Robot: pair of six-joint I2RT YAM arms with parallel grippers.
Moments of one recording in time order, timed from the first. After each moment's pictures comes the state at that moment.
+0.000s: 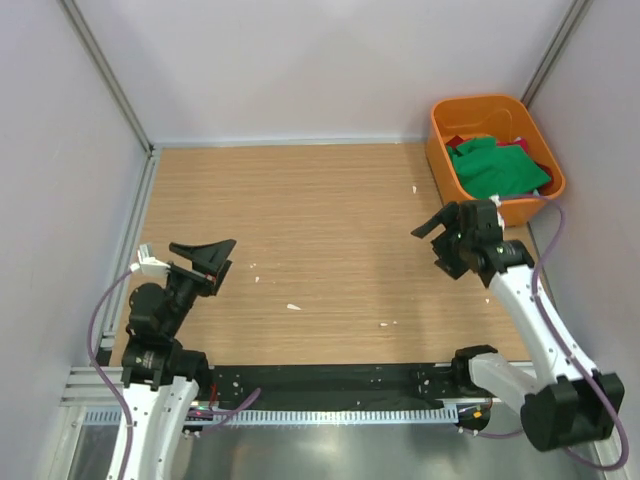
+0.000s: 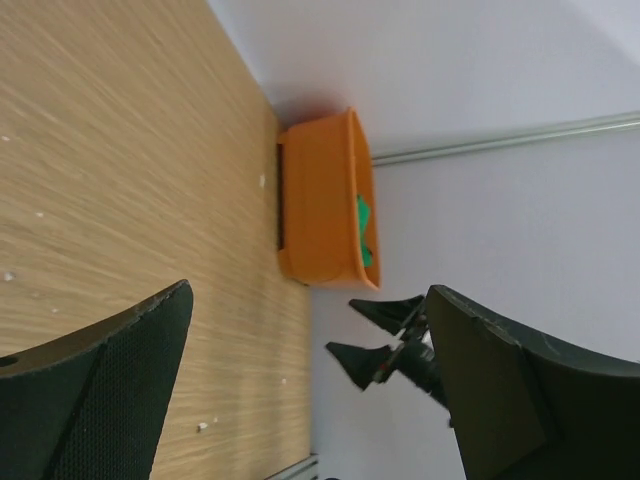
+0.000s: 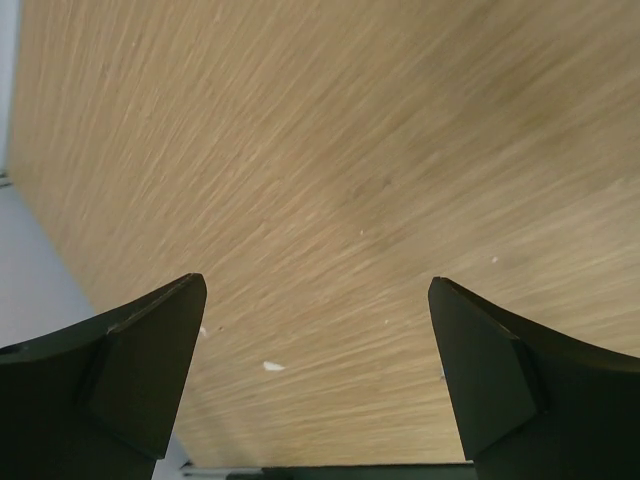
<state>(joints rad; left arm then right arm) -0.10 0.18 0.39 -0.24 0.22 -1.33 0.15 0.94 0.82 -0.68 -0.05 1.06</state>
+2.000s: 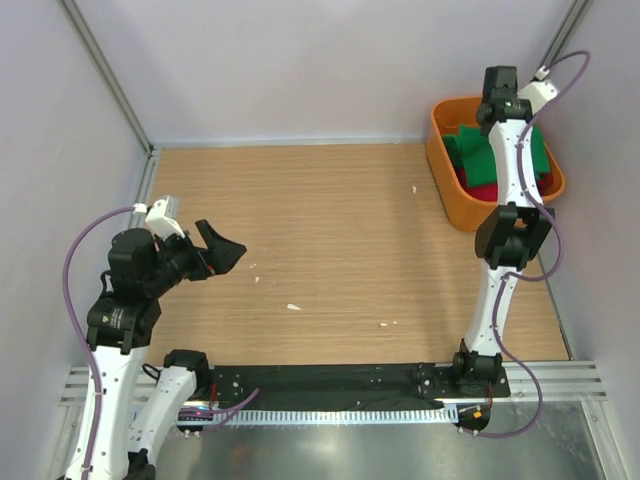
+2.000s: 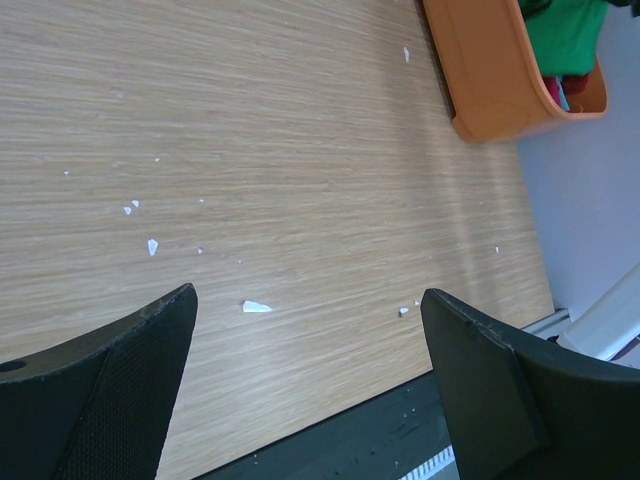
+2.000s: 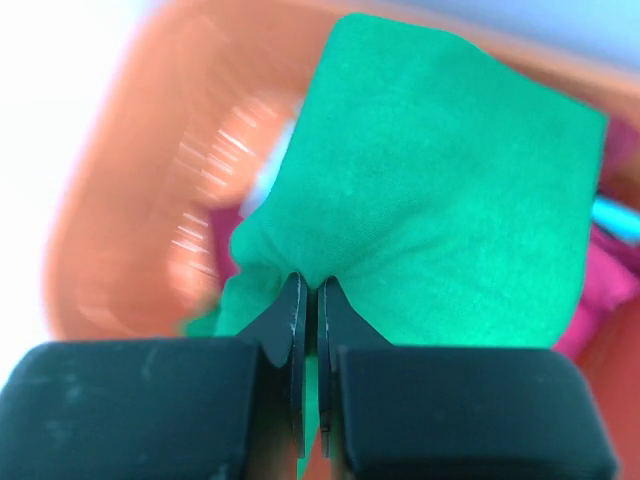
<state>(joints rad) -0.11 0.65 1.00 -0.77 0.37 -0.49 -0.09 2.24 2.42 -0.94 0.64 0.78</state>
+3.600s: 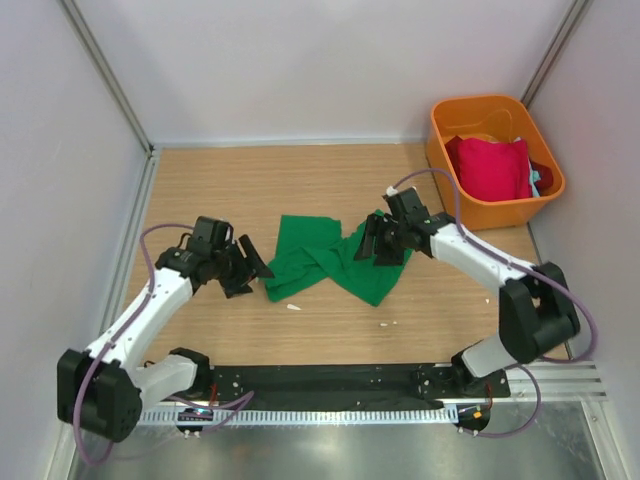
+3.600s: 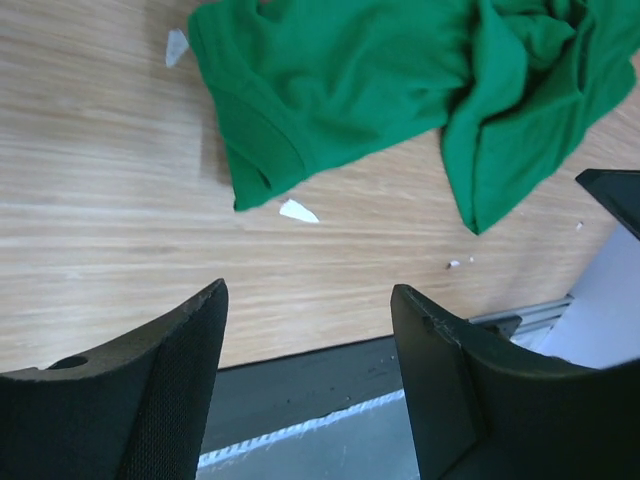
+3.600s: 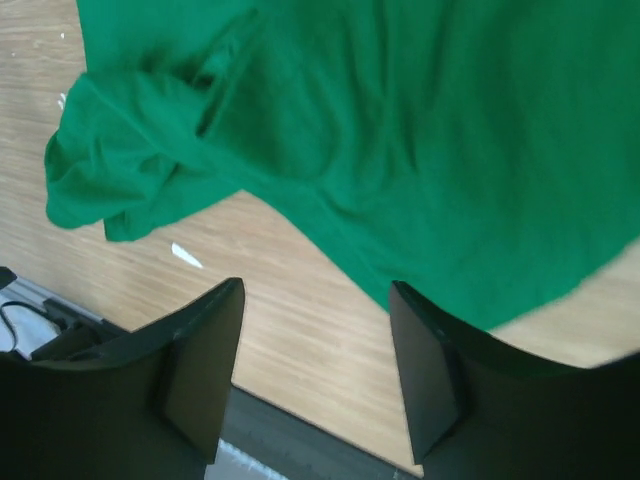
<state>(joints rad) -0.31 1.04 0.80 -0.74 0.26 -0.84 0.44 1.43 0.96 -0.51 -0.26 0.64</state>
